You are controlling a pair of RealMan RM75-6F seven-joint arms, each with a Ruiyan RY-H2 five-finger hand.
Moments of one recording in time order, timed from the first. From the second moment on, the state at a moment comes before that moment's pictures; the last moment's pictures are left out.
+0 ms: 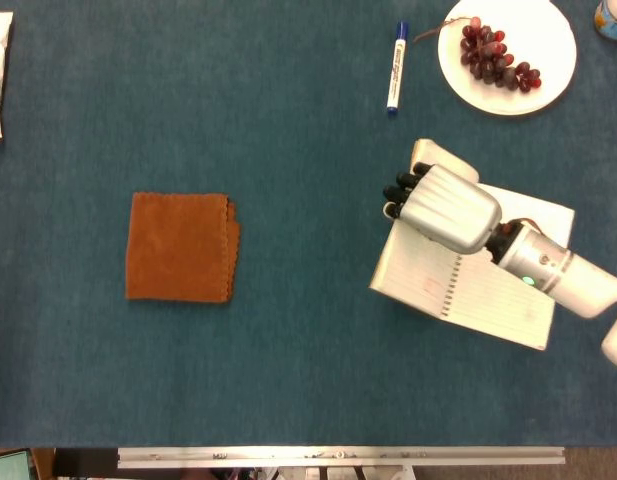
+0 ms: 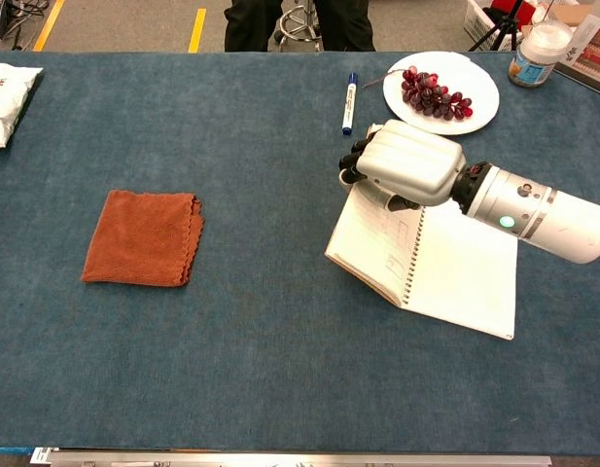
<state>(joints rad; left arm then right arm) 0.01 -0.98 0.04 -1.76 1.55 1.52 0.03 0.76 -1.64 -0.05 -1.06 -1.82 1.13 -0.04</state>
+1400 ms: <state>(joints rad) -0.07 -1.11 -0.04 -1.68 1.52 1.50 0.10 0.22 -1.17 0.01 -1.59 -1.45 1.55 -0.34</state>
